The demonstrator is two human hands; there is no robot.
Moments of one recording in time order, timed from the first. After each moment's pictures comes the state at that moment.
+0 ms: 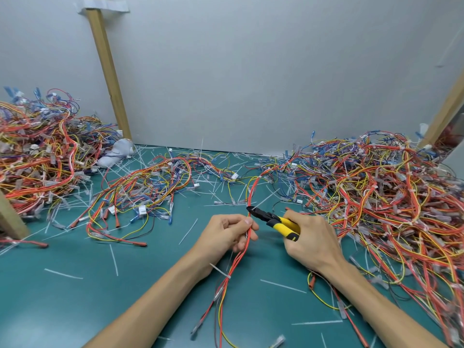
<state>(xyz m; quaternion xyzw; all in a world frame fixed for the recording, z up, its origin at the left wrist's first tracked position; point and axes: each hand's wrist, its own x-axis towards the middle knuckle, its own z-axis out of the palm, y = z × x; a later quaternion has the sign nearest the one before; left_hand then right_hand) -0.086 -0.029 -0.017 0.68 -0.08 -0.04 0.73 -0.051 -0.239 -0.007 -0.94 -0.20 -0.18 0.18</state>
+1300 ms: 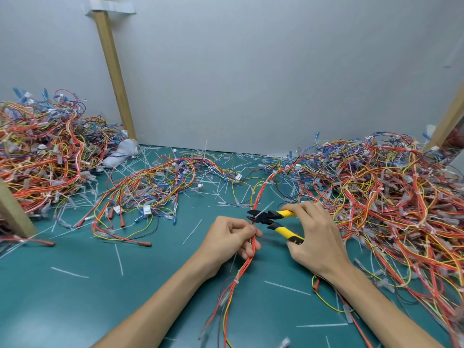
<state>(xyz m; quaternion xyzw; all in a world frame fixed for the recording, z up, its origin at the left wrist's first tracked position) -0.093 -0.034 -0.010 0.71 -0.02 -0.04 0.70 -0.051 -0.238 -0.009 -0.92 -0.25 -0.25 0.18</state>
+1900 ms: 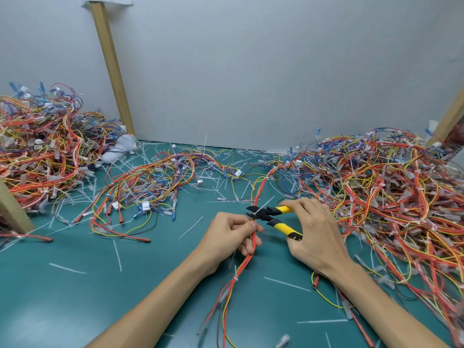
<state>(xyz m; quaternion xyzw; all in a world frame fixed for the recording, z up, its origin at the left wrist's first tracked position) -0.091 -0.035 -0.013 0.72 -0.03 -0.04 0.69 -0.049 -0.236 -0.010 -0.92 -0.25 -0.25 0.16</state>
